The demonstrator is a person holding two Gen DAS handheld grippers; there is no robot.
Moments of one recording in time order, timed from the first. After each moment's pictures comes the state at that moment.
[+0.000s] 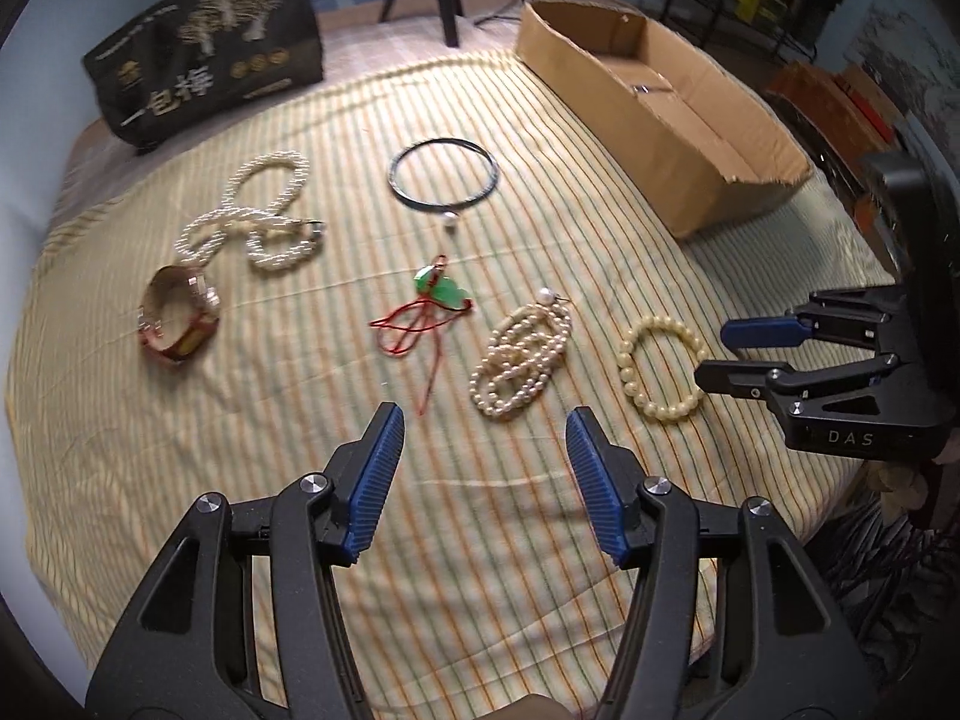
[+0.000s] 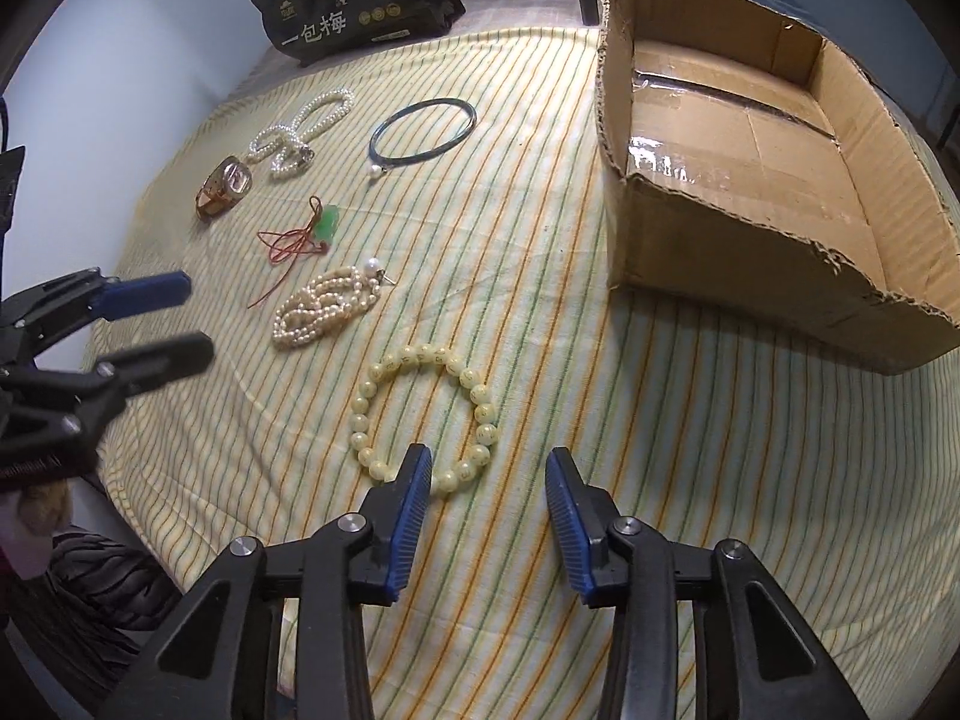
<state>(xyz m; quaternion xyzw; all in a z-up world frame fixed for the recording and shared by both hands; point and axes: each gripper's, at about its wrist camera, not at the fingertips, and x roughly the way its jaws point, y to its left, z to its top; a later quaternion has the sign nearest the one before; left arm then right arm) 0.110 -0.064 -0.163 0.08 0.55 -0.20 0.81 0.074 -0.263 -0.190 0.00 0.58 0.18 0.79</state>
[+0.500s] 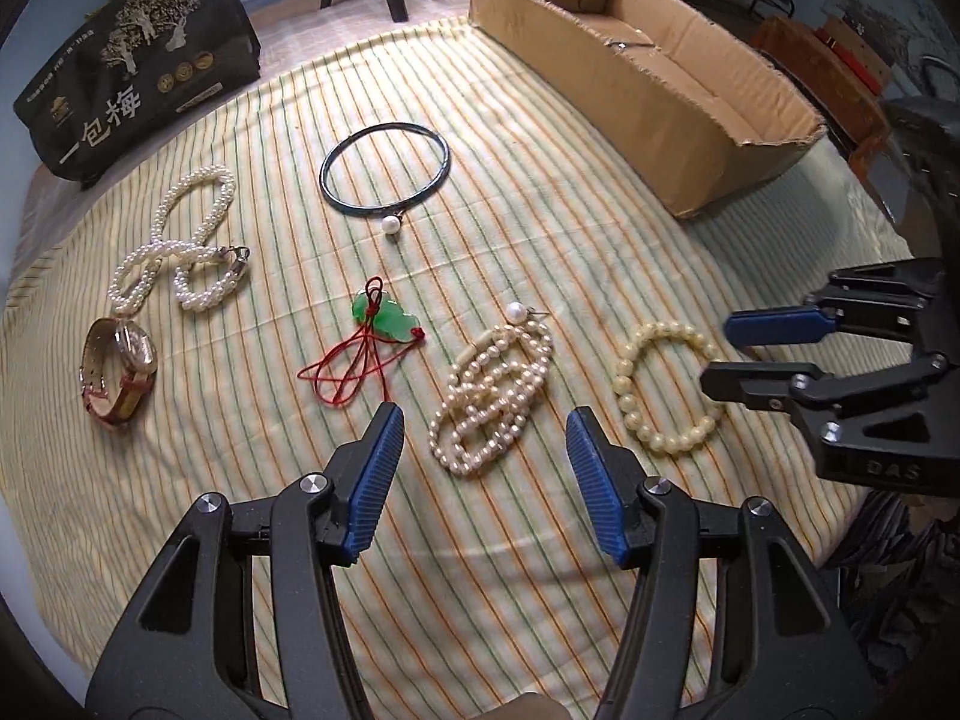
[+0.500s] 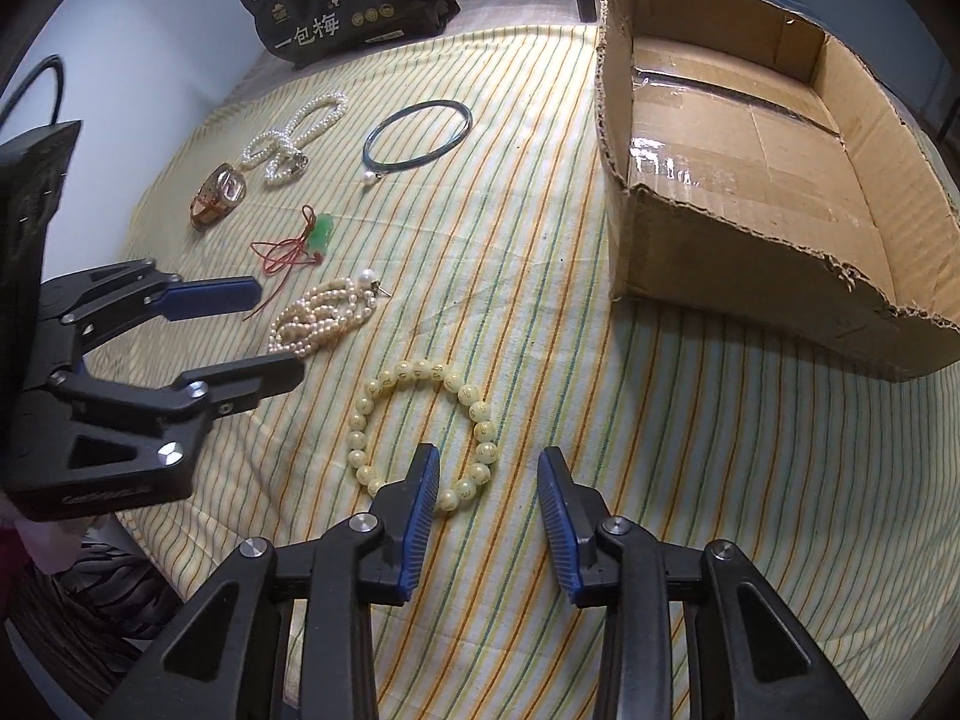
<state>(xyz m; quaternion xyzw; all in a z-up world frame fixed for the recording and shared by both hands) 0.138 -0.096 -0.194 0.12 0.56 -0.22 0.79 0.082 -0.262 -0.190 0.01 0.58 0.18 0.79</state>
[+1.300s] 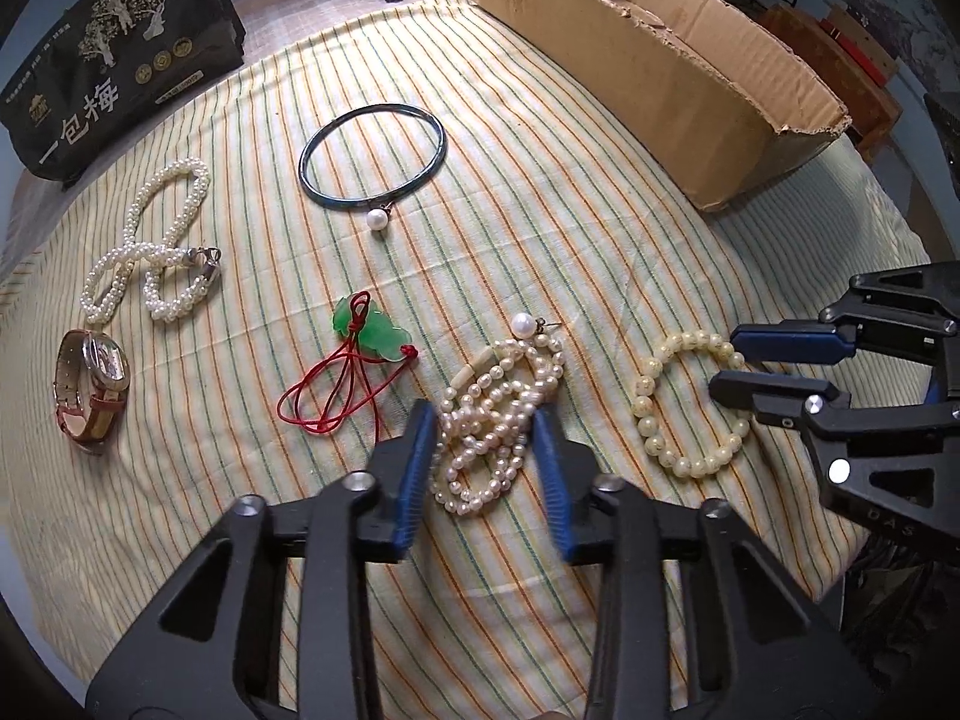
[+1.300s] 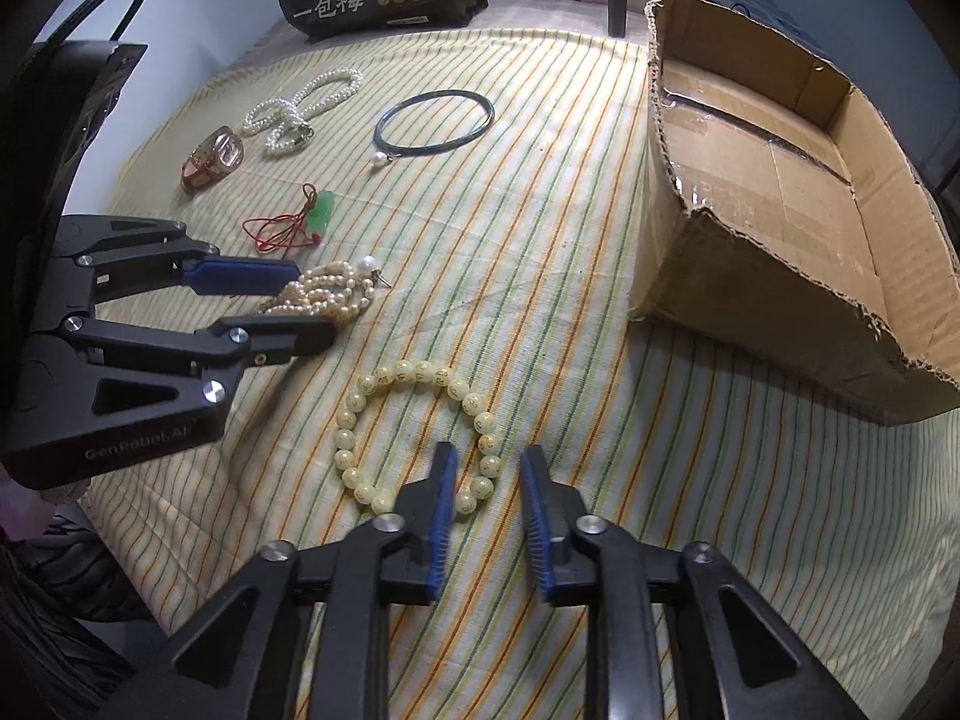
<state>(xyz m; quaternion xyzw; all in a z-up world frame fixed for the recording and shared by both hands) 0.165 -0.104 -0.220 0.13 0.57 -0.22 0.78 0.082 -0.237 -0.196 -0.05 0.57 0.17 0.80</state>
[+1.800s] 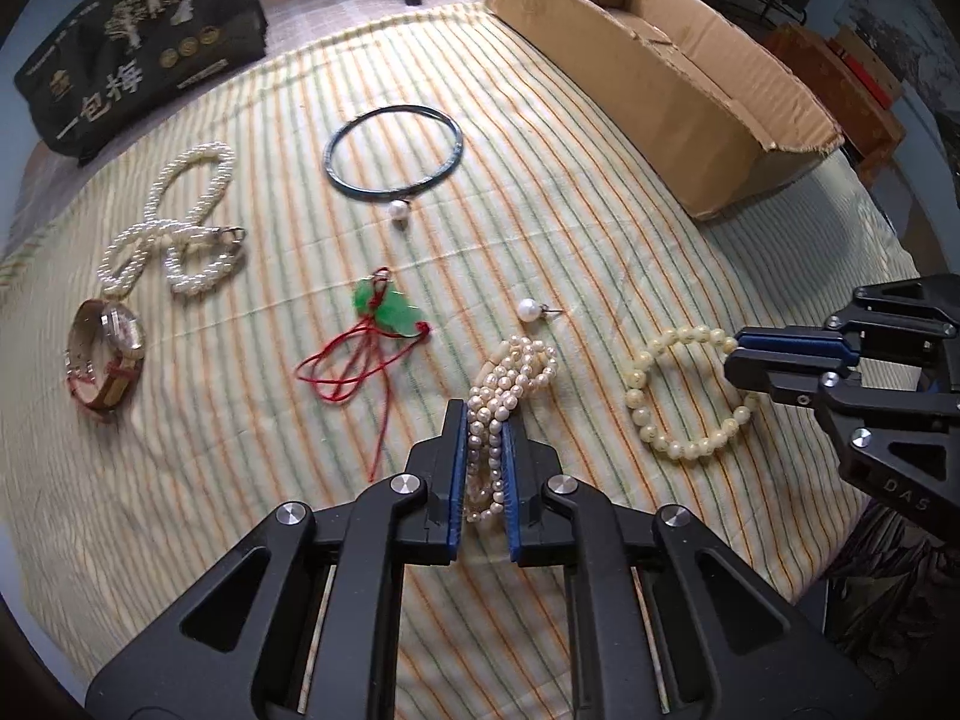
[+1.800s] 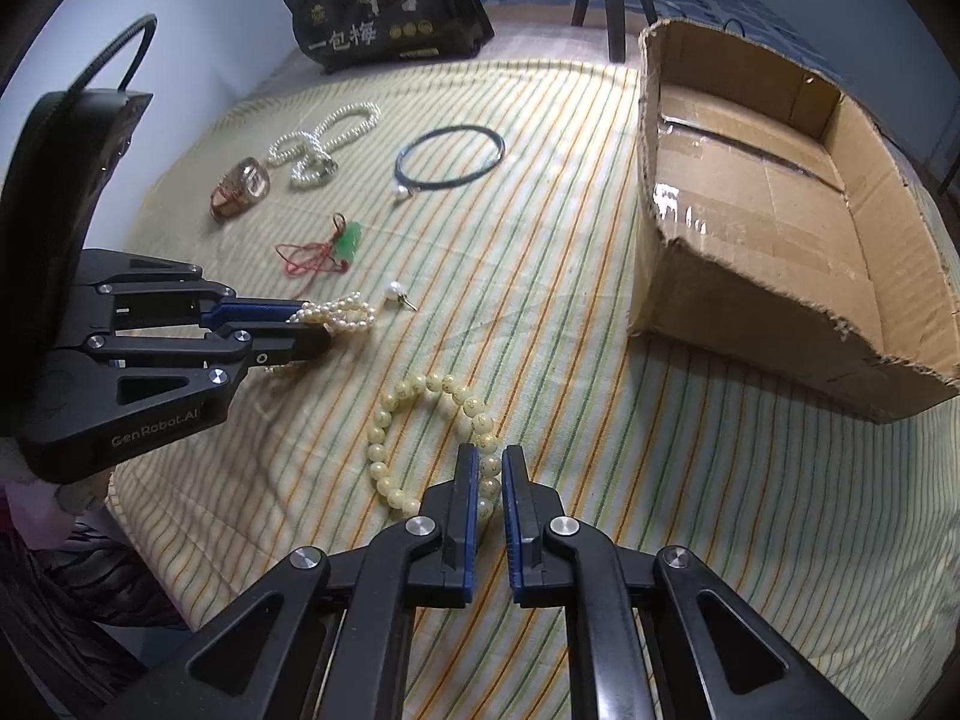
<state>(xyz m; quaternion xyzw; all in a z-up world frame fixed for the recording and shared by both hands) 0.146 -0.091 -0.200 0.10 0.57 -0.21 0.79 0.070 -0.248 -0.177 -0.03 0.55 0.19 0.82</state>
